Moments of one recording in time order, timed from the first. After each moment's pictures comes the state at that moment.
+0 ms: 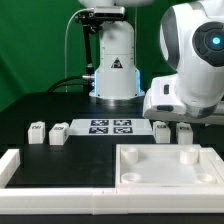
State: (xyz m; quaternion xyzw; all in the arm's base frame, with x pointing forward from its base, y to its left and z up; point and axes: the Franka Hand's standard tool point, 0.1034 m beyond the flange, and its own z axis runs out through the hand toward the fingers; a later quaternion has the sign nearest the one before) arm 0.377 0.147 0.021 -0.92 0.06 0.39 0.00
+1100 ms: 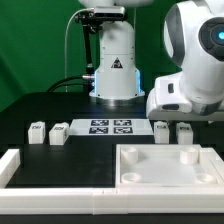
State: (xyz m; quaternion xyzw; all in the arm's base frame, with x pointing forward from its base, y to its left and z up) arm 0.373 0.154 0.019 -0.92 0.03 0.38 0.01
